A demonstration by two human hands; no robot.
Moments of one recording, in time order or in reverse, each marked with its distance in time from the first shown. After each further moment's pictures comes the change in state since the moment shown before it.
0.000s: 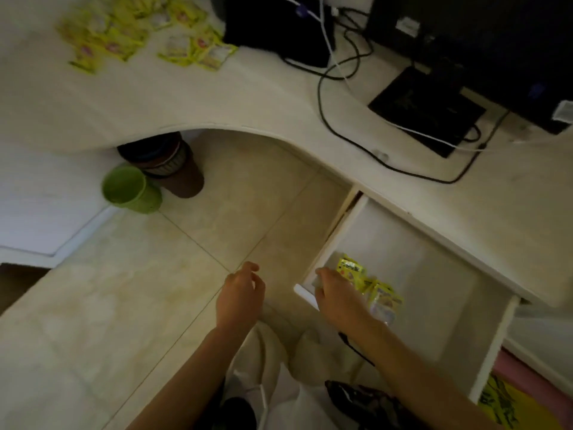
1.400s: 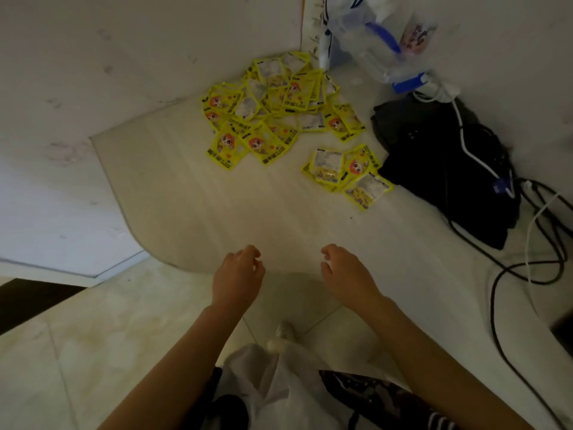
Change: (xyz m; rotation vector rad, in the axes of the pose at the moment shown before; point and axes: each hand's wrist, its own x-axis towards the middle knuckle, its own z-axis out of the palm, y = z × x) left_hand 0.415 -0.106 -0.256 -0.037 0.171 -0.046; right_hand 0.373 -0.384 -0.109 -0.179 0.027 -0.300
